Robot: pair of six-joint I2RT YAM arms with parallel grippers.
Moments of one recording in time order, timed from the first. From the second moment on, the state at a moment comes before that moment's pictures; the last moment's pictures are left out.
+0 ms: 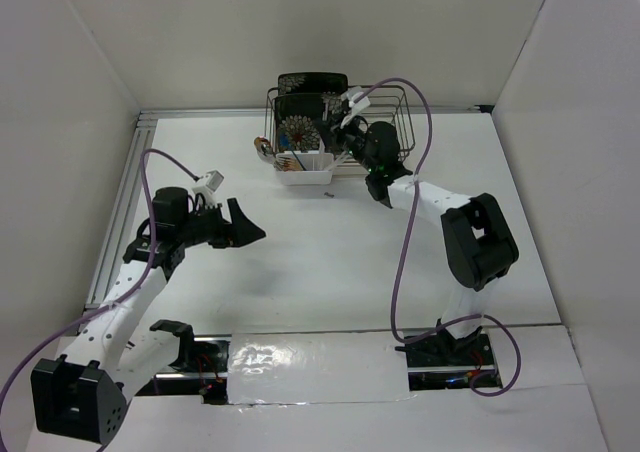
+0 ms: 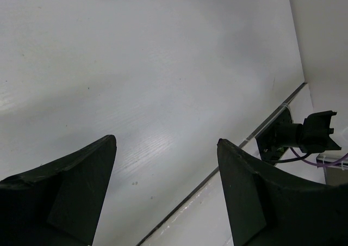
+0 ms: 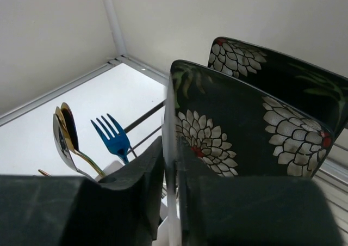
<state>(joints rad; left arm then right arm) -0.14 0.91 0.67 -0.34 0.62 -0.43 0.47 1.79 1.18 0.76 -0.25 0.06</state>
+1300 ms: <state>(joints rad) -0.13 1.12 1.05 -0.38 0.60 -0.29 0.41 1.22 1.29 -0.10 -0.08 0.36</state>
